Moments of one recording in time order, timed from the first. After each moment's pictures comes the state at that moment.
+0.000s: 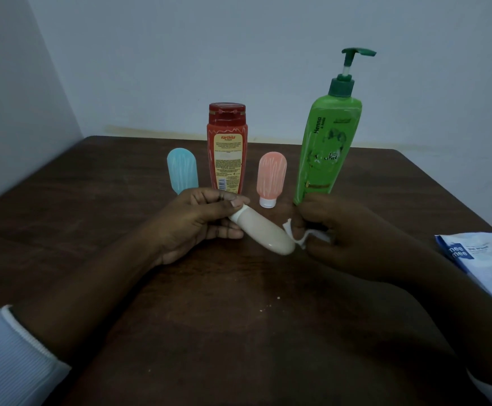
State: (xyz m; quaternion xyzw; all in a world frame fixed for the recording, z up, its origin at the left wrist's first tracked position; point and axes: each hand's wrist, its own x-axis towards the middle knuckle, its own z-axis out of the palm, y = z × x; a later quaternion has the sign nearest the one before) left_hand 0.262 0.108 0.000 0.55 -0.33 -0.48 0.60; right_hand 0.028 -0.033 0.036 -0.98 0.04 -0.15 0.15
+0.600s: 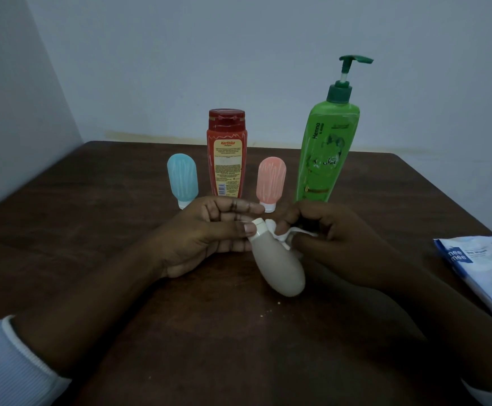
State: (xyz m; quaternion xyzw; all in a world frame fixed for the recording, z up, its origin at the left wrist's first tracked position) left_hand 0.242 0.112 0.005 0.50 -0.39 -0.50 0.59; right_hand 0.039 -0.029 0.018 -0.90 0.07 -0.22 0.36
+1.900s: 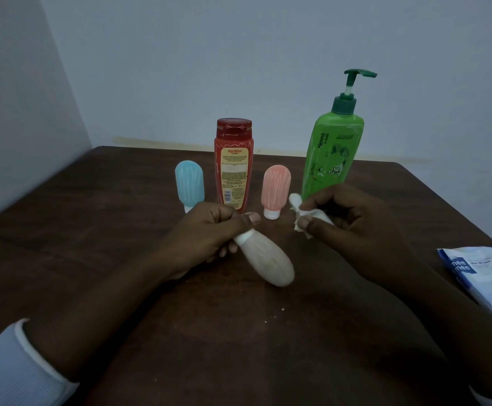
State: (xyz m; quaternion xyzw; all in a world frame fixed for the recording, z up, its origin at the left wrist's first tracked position) left_hand 0.245 0.115 0.008 0.67 -0.45 -0.32 0.49; right_hand 0.032 -0.030 0.029 -0.87 0.14 -0.36 0.31
